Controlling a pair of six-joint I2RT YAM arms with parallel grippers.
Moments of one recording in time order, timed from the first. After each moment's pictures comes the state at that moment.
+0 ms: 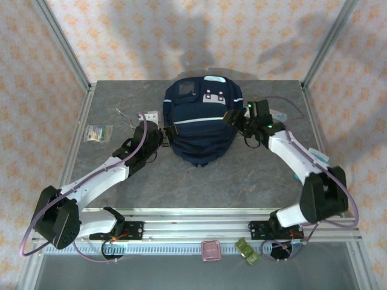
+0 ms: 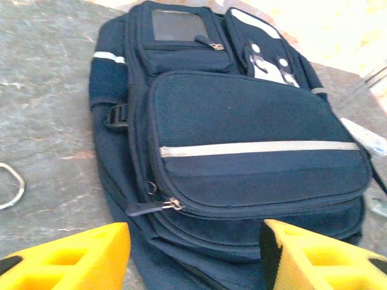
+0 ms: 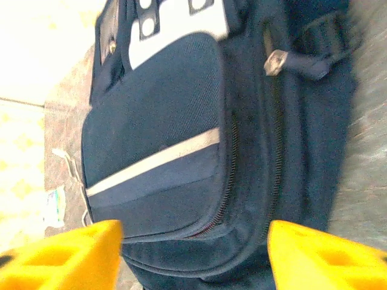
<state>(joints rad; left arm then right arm) -0.49 1.23 0.77 -0.02 -0.16 -0.54 0.28 1.39 1.05 -0.36 -0.20 0.78</state>
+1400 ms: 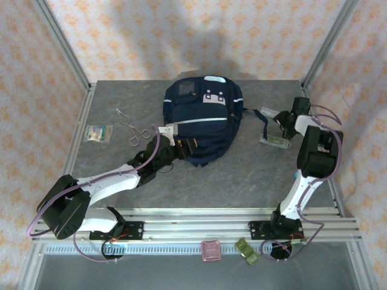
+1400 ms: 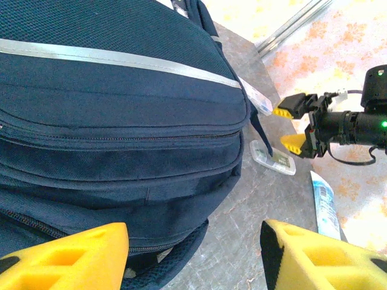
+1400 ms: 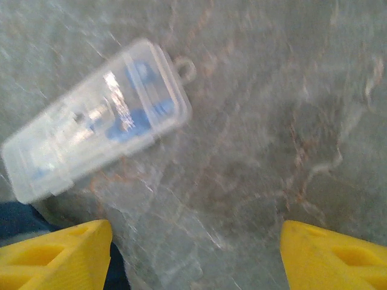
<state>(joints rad) -0.66 1.32 0.63 0.31 -0.01 -0.76 -0.25 1.94 1.25 -0.33 -0.12 0.68</state>
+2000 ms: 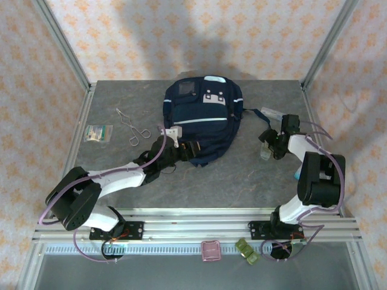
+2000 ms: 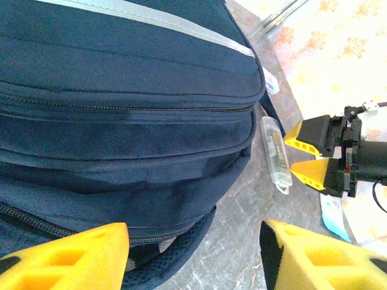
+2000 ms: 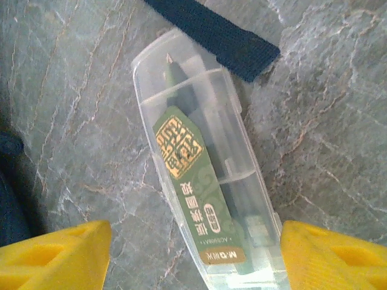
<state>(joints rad) -0.66 1.42 0.63 0.36 0.05 -0.78 -0.13 1.57 0.87 -0.40 -0.21 0.64</state>
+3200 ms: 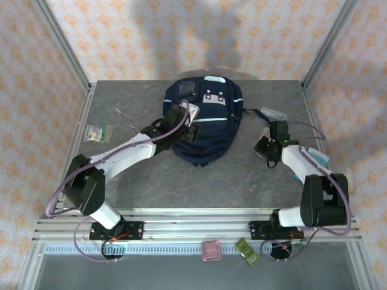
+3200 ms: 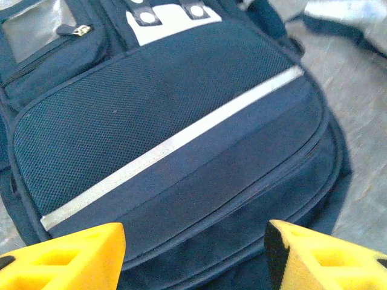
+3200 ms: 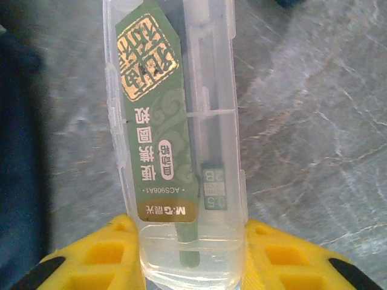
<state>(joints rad) -0.63 1.61 1.21 -0.28 -0.13 -0.09 0.04 1.34 0.76 -0.45 -0.07 0.62</state>
